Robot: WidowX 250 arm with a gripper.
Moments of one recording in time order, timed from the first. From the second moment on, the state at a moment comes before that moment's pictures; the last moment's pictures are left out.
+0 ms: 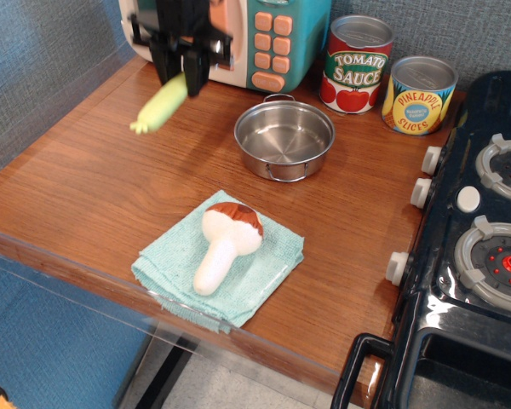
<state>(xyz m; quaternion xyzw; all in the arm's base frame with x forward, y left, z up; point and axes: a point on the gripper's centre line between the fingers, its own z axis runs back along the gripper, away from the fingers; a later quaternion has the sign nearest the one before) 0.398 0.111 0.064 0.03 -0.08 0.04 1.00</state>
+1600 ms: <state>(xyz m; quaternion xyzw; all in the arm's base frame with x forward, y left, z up) 0.368 0.113 0.051 0.07 -0.03 0.00 1.00</state>
